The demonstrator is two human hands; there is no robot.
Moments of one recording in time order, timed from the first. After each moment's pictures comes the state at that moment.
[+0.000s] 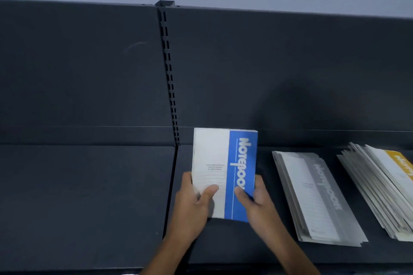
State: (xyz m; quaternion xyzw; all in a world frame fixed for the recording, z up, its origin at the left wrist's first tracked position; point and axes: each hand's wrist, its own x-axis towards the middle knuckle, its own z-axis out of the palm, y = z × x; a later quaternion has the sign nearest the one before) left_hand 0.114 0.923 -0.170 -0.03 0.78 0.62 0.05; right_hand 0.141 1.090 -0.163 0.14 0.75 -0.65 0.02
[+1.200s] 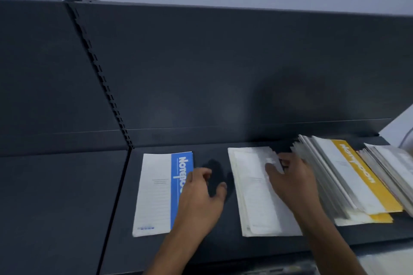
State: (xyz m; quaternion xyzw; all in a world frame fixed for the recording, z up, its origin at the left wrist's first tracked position) left_hand 0.128 1.055 -0.131 0.03 0.89 0.44 0.06; right_hand 0.146 1.254 -0.103 0.31 0.89 -0.34 -0.07
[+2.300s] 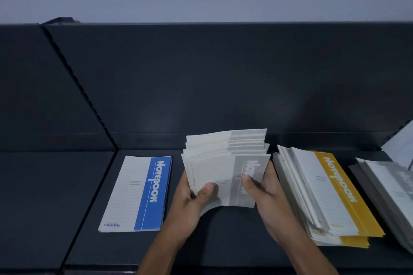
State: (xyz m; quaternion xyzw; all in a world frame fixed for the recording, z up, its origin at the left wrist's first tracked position) left_hand 0.153 1.129 -0.114 0.00 0.71 0.70 0.11; right_hand 0.167 1.316 -0.108 0.07 0.69 -0.72 0.00
